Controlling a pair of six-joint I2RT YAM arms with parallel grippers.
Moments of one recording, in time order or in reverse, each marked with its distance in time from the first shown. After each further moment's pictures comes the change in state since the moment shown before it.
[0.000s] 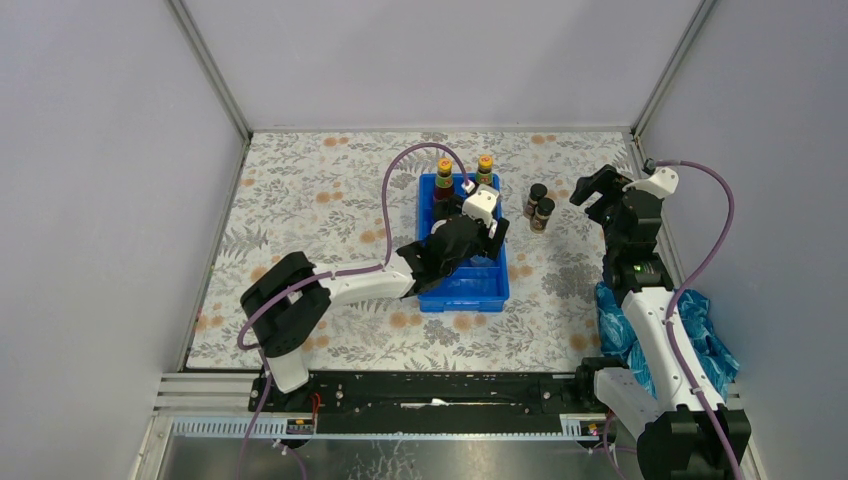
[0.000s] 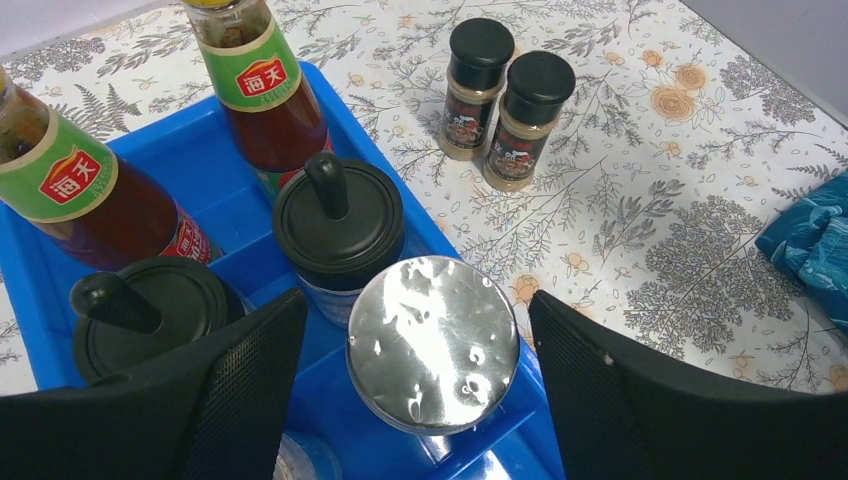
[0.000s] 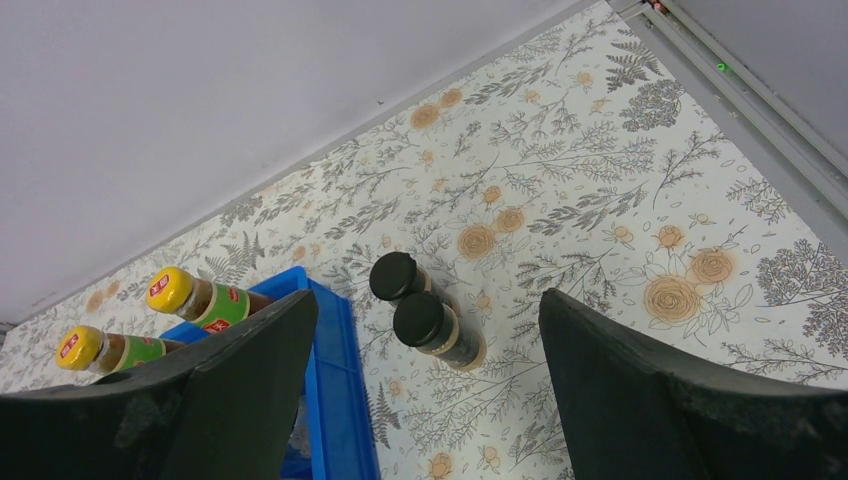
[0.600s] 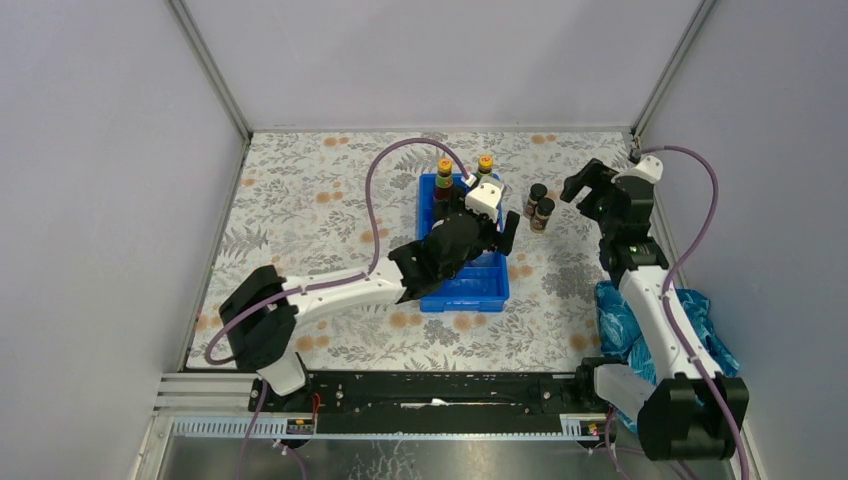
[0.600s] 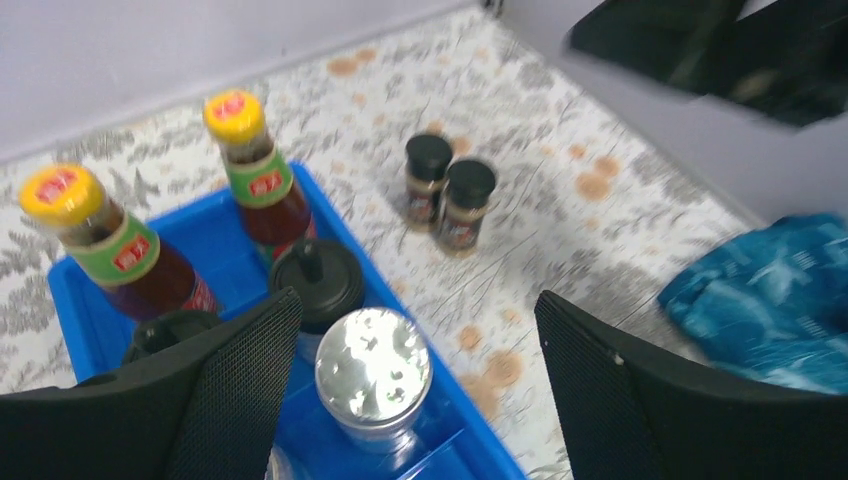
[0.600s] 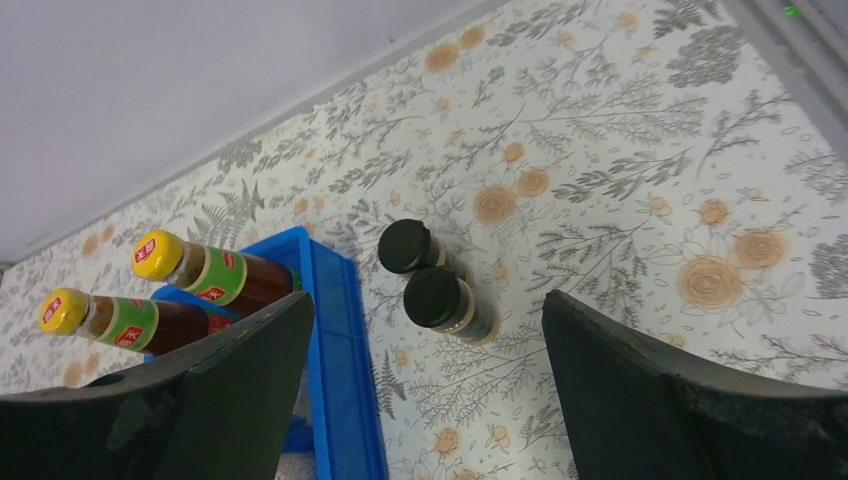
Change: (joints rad) left arm -0.072 -0.108 0.048 -0.051 -0.076 0.011; right arm -0.001 0.102 0.044 -0.031 -0.077 -0.003
